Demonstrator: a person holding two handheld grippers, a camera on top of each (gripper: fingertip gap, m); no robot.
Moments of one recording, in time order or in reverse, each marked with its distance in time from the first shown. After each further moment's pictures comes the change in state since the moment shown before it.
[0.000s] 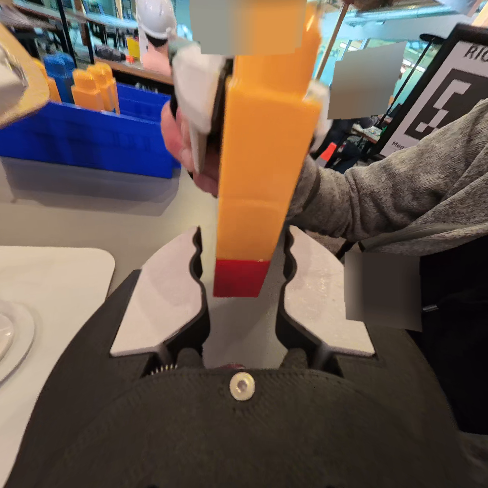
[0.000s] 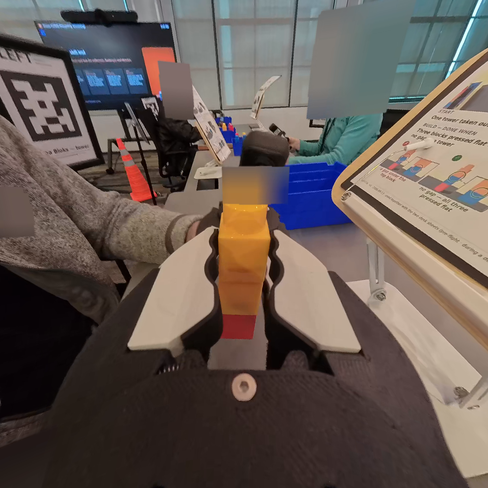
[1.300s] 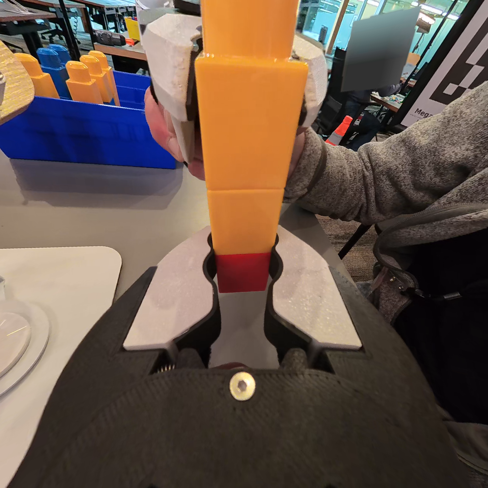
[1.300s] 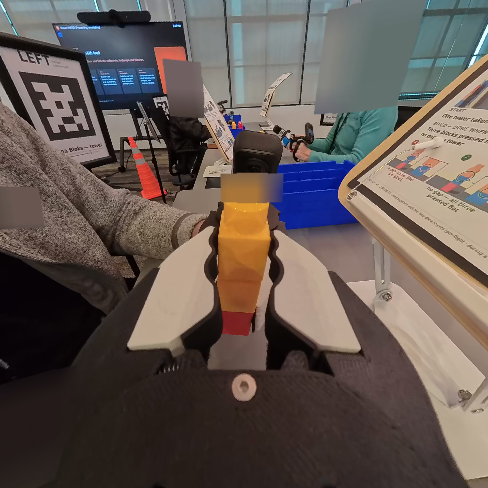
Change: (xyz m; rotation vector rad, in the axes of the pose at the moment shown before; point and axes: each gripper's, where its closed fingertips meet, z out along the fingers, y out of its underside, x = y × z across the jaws) left arm 0.002 0.007 0.006 -0.071 -0.034 0.075; right arm -0.003 0.000 -0.005 -0.008 -0.041 0.005
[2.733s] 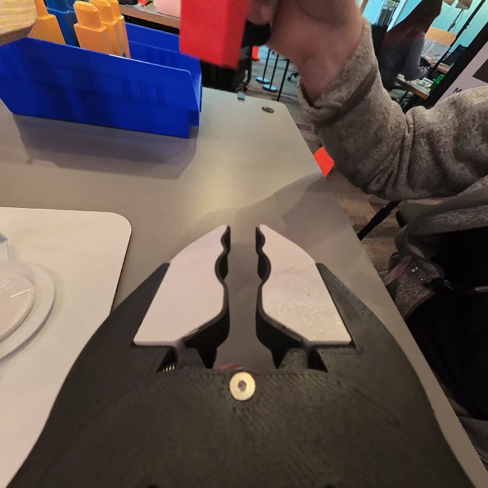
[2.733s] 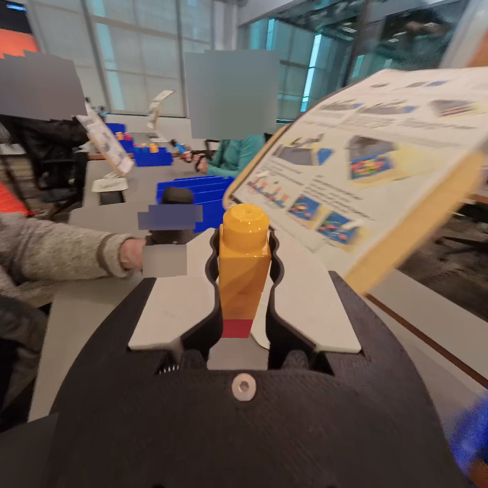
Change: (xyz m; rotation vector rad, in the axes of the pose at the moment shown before) left arm -0.019 0.029 0.003 -0.067 -0.051 -0.045; right arm 0.037 -0.057 -0.127 0.038 0.462 -0.100
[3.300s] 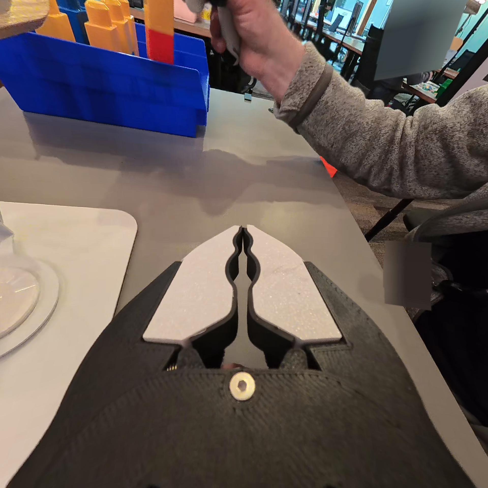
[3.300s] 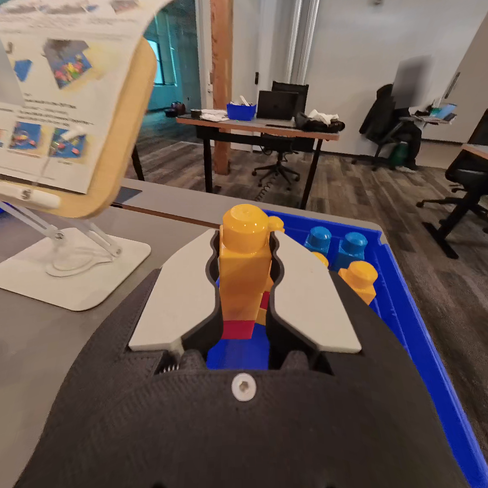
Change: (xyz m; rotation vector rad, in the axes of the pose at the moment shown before) left arm -0.007 0.003 0.003 0.009 -0.020 -0.010; right arm 0.179 0.079 -0.137 -0.126 0.751 0.059
